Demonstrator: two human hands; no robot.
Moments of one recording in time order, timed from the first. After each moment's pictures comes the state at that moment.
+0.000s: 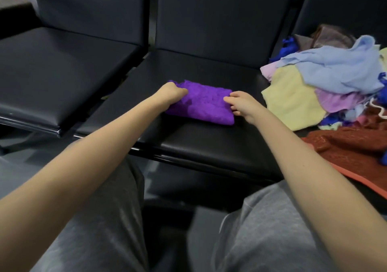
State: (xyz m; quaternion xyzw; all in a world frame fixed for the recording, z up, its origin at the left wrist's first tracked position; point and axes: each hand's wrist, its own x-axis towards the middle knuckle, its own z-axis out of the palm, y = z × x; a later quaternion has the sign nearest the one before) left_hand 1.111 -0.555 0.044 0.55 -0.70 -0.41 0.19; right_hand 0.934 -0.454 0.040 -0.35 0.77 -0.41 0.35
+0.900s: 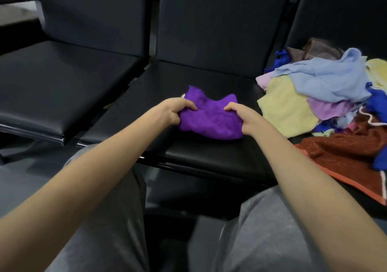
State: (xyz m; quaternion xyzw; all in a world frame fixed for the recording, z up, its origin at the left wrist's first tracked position) left_hand 1.105 -0.530 0.056 0.44 -0.49 -0.73 0.16; right_hand 0.936 -0.436 0.052 -0.20 0.68 -0.49 0.51
